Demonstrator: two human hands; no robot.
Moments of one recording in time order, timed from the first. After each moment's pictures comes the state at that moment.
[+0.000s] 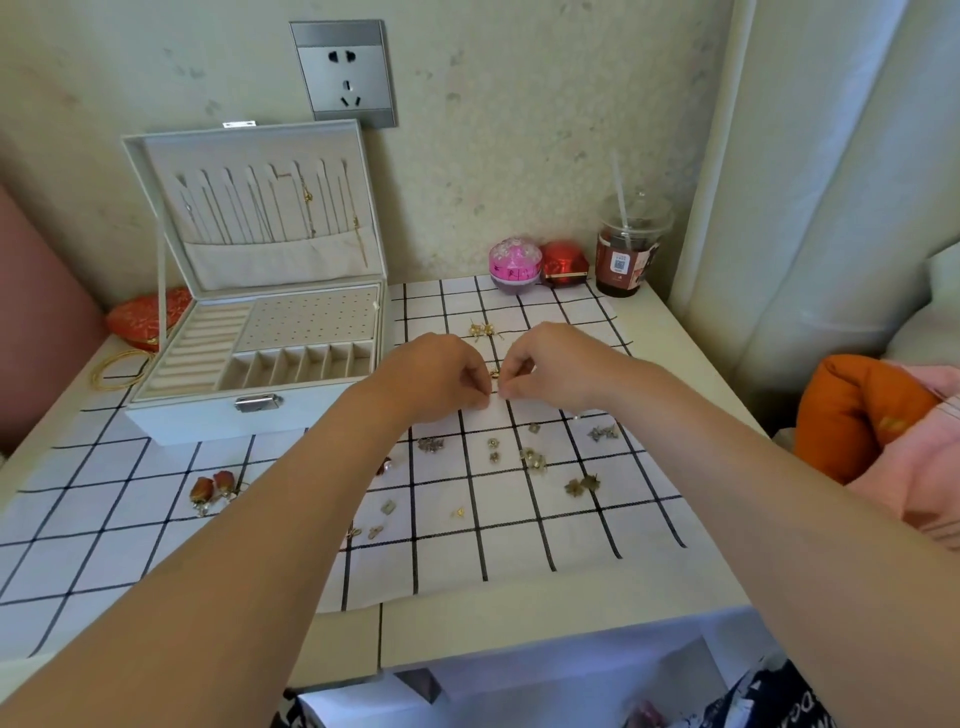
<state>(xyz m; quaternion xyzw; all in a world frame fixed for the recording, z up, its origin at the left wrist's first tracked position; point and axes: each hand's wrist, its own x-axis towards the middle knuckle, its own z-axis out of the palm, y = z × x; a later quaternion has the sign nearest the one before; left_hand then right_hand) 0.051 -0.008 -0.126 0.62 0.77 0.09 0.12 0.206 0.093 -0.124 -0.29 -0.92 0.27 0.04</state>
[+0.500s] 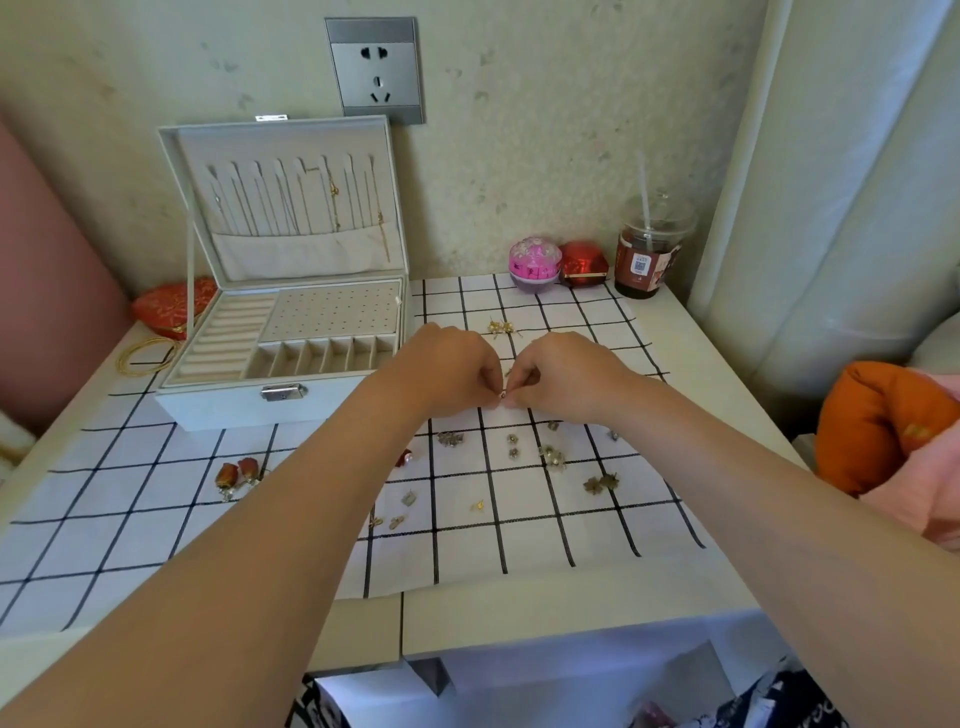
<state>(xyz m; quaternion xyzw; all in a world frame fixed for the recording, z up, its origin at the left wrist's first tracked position) 0.050 -0.016 -0.117 0.67 0.74 0.03 0.05 0.197 0.076 -0.132 -0.31 -0.93 0.21 0.04</state>
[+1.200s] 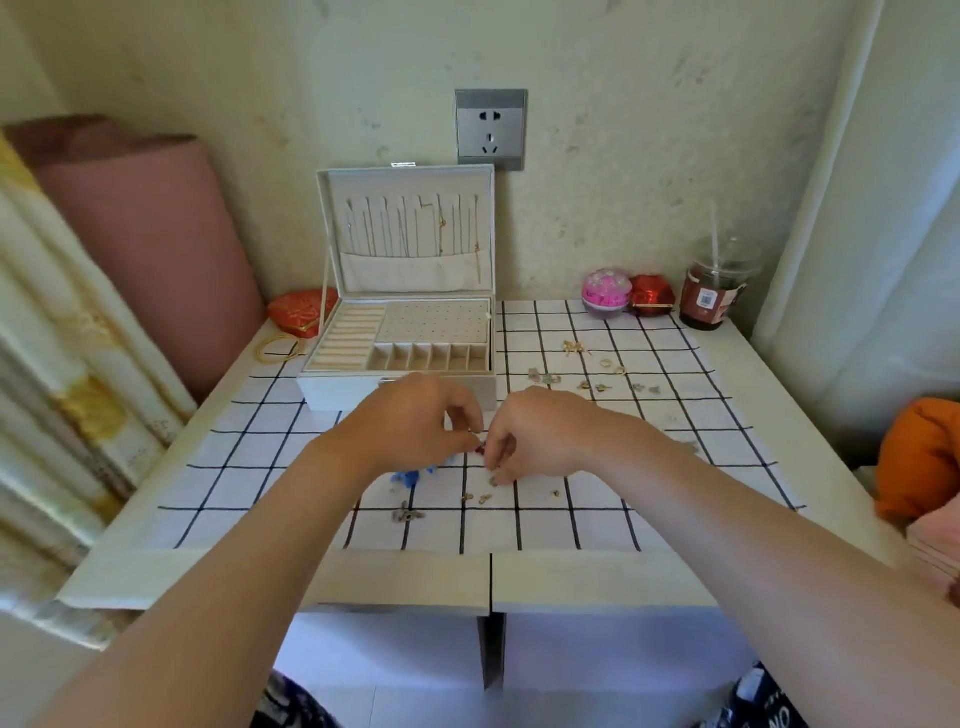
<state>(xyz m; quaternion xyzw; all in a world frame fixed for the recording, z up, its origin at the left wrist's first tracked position) 0.012 -0.156 -0.101 0.60 0.77 0.16 0.12 0.153 -0.031 -0.105 -0.16 -0.97 0.19 -0.09</state>
